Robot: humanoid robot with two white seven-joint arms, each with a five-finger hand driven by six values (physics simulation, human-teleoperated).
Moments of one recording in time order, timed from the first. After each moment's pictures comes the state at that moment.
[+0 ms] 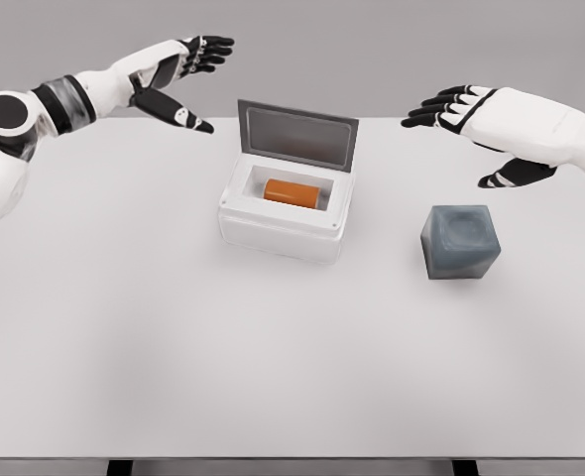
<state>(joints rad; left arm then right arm) -1.02 0.45 -0.78 -0.81 0.46 -0.24 -0.61 -0.55 -0.87 0.33 -1.75 0.25 -0.41 0.61</state>
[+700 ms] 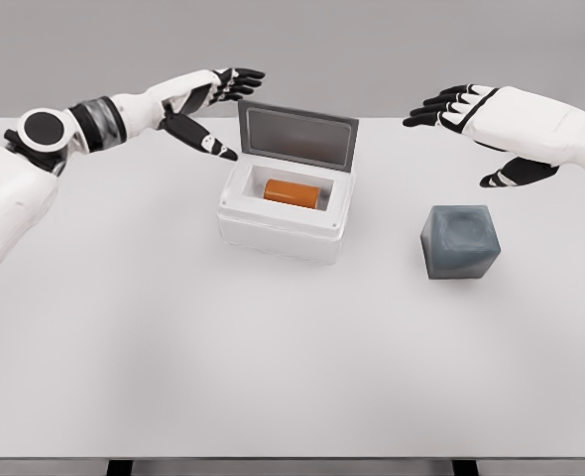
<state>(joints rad) -1.01 0.41 -0.86 -0.82 0.46 -0.26 -0.61 -0.55 -0.88 0.33 -1.75 0.25 -0.41 0.61</state>
